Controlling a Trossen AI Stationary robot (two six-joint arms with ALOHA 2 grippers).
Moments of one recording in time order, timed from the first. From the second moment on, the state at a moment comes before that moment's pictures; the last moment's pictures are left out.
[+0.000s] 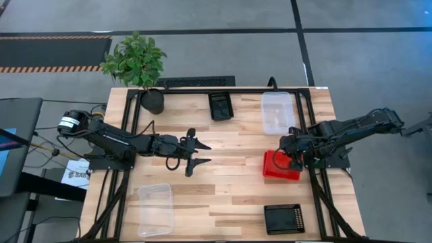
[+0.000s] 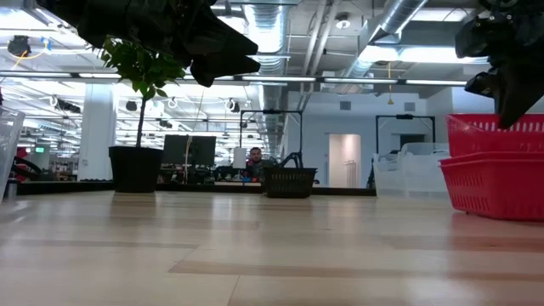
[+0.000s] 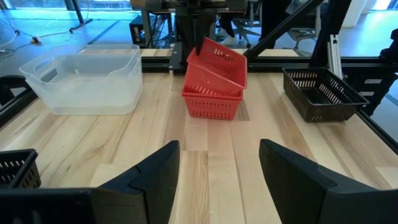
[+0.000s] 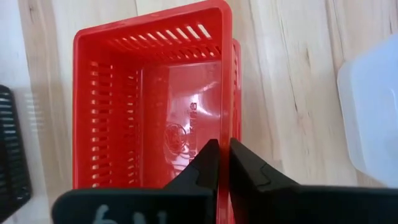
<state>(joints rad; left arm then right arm) -0.14 1.36 0.61 0.48 -0.13 -0.05 0.21 0.84 0.70 -1.03 0.08 0.36</state>
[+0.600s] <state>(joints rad) -0.14 1.36 0.61 0.48 -0.11 -0.05 0.21 0.84 0.70 -1.01 0.08 0.38</state>
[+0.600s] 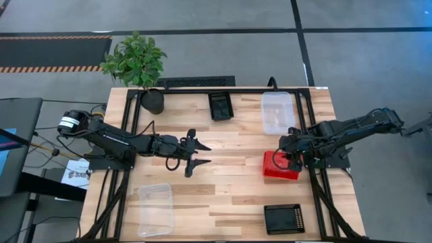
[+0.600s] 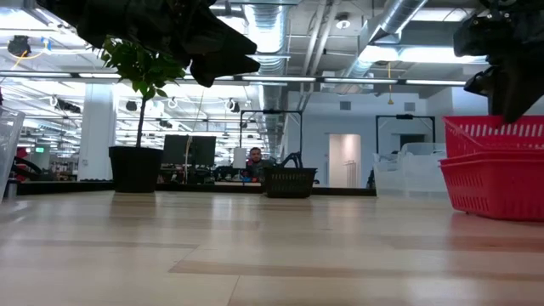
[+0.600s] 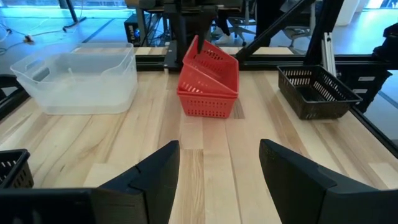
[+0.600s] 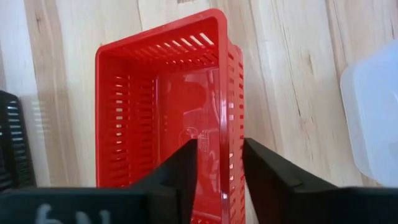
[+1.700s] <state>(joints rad) -0.14 1.36 0.61 0.48 -0.11 -0.04 0.33 0.85 0.80 -1.03 0.05 0.42</state>
